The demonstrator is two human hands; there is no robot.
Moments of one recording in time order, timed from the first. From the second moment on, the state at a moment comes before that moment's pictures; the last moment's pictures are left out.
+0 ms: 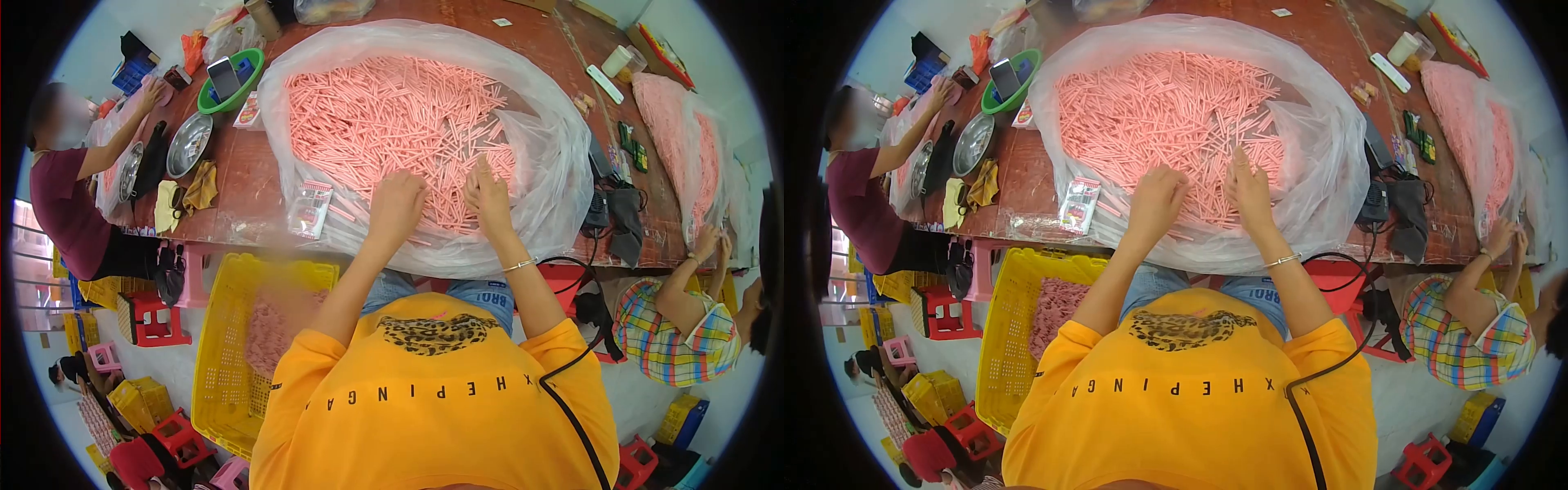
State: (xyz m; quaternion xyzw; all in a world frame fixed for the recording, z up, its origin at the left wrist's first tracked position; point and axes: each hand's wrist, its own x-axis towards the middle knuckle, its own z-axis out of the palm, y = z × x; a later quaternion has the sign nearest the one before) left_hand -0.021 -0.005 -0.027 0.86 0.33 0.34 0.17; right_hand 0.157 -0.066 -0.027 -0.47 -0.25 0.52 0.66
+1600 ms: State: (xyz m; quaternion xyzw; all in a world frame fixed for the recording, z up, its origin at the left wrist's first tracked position) left_hand -0.066 -0.024 -0.024 0.84 0.34 0.37 0.19; right_hand 0.127 -0.083 -0.053 -0.51 -0.38 0.47 0.61
